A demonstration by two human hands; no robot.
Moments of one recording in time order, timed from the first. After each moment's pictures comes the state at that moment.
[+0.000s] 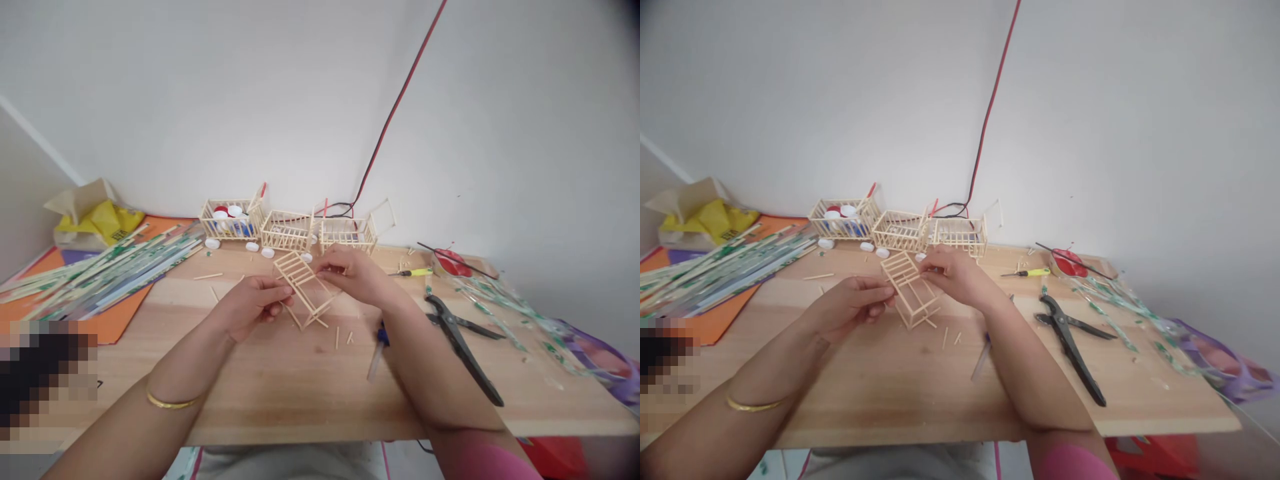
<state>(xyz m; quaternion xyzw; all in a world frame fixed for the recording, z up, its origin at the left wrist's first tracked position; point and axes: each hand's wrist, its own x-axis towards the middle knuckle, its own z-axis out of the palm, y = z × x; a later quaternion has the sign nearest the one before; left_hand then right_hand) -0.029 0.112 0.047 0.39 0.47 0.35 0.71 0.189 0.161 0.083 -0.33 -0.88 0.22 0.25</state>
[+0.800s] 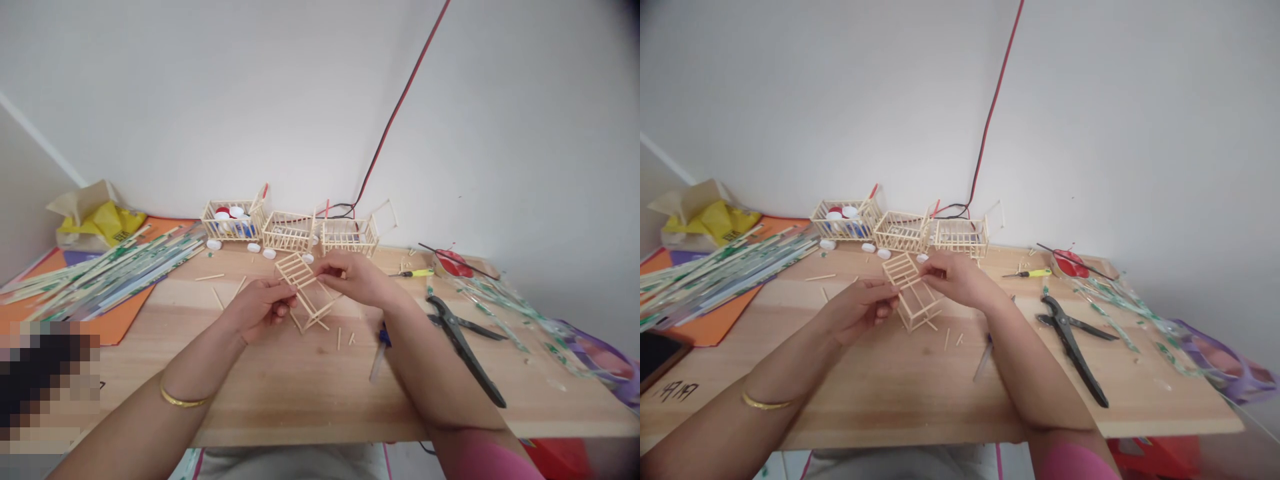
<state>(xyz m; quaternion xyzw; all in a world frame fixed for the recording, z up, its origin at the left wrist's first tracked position) -0.020 0.113 0.043 0.34 0.45 0.38 0.73 0.187 0.162 0.080 -0.34 -0.88 0.24 0.22</state>
